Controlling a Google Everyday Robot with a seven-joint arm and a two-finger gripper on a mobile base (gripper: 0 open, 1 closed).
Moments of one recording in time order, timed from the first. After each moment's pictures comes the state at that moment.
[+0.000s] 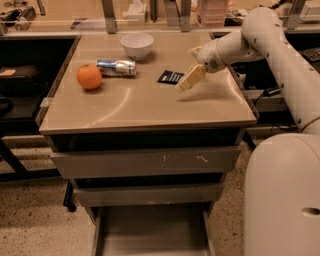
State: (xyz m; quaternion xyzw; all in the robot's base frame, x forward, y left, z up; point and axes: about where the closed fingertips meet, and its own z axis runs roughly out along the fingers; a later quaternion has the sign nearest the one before) arm 0.769 -0.095 0.841 -0.54 0.70 0.22 0.40
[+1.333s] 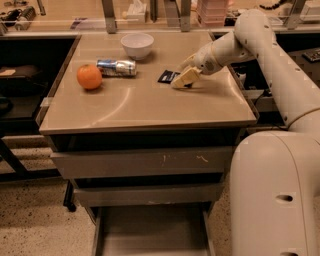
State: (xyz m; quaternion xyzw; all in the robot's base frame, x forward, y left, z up) arm 0.778 -0.091 0.821 -0.54 0.72 0.22 0.37
